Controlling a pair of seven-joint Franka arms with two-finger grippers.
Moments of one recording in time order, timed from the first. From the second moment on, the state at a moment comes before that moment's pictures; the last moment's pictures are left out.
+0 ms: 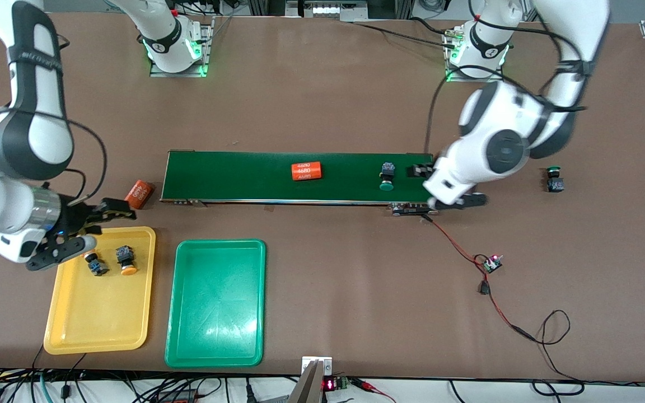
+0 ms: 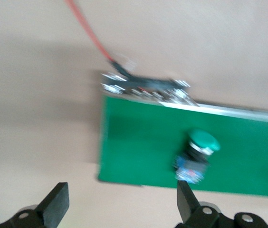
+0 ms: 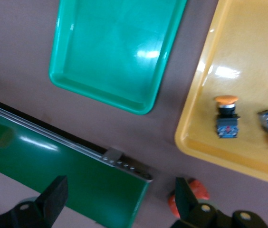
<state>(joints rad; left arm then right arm) -0.13 0.31 -0.18 -1.81 -0.13 1.86 -0.48 0.22 0.51 -0.21 -1.32 0.30 1.68 -0.31</state>
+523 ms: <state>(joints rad) 0.03 0.32 -0.01 -1.84 0.03 1.82 -0.20 0.39 0.47 -0.20 -1.32 0.19 1.60 0.32</state>
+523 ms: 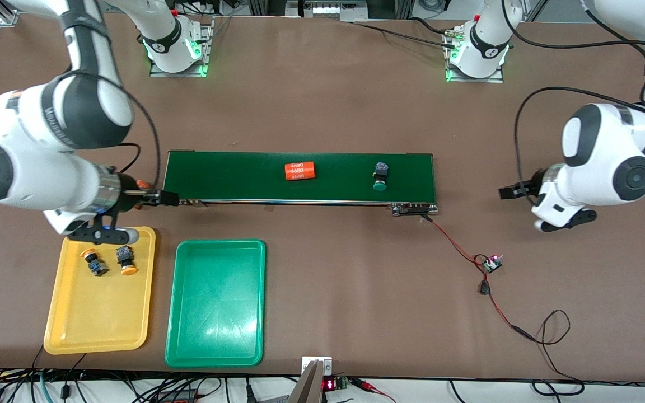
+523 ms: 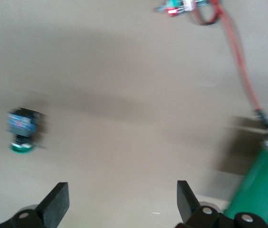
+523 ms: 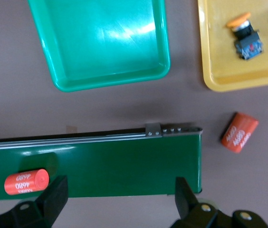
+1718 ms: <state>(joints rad) 0.15 0.49 0.15 -2.10 0.22 2.22 0.32 0.47 0.41 -0.20 -1.35 0.04 1.60 0.35</state>
